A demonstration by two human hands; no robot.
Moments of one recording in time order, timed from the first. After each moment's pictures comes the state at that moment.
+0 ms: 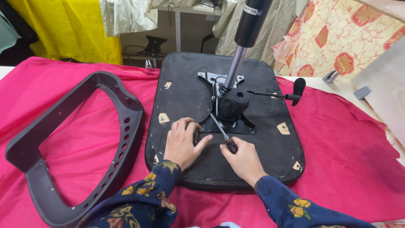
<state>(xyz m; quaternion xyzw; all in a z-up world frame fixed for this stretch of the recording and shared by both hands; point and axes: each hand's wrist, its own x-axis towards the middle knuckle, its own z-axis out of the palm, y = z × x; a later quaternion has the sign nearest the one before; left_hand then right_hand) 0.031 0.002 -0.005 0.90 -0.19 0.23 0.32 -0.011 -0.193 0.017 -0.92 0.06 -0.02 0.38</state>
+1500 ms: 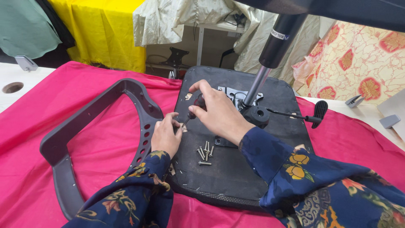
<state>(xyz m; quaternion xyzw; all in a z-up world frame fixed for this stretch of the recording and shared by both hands) 0.081 0.077 -0.011 0.91 0.03 0.18 0.36 0.080 -0.092 0.152 -0.89 -0.29 -0.07 0.36</state>
